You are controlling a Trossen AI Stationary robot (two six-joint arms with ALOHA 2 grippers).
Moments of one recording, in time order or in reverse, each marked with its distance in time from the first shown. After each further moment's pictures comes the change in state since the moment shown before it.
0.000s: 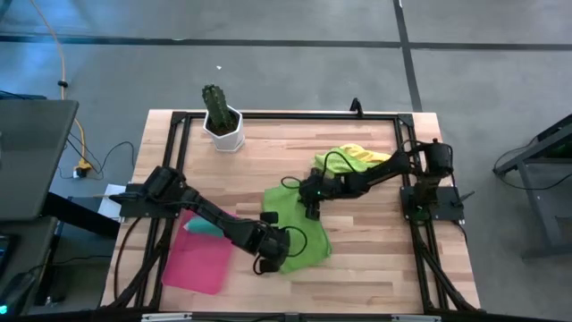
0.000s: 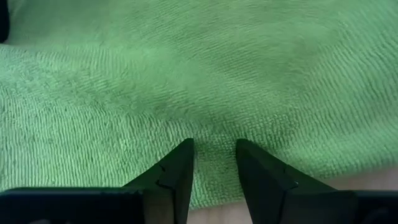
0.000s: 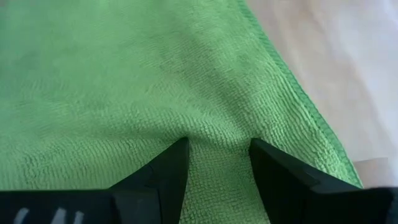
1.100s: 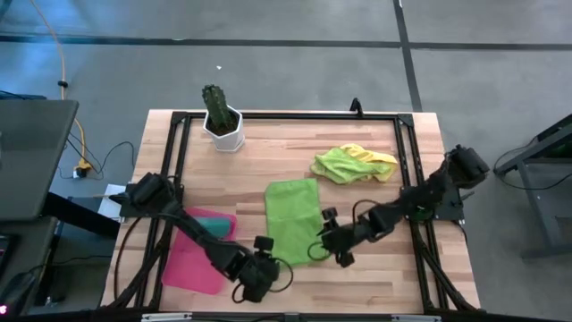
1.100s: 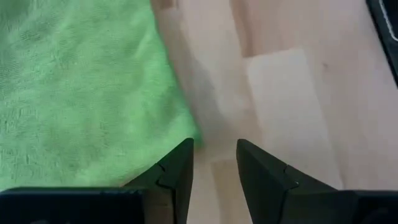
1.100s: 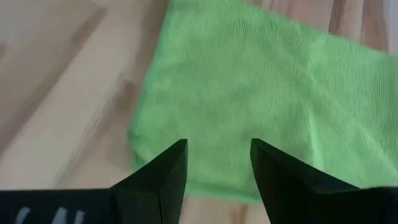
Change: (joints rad) left arm -0.211 -0.050 0.042 0.024 -0.002 0.021; right arm 0.519 -0.259 -0.005 -0.218 0.131 -0.077
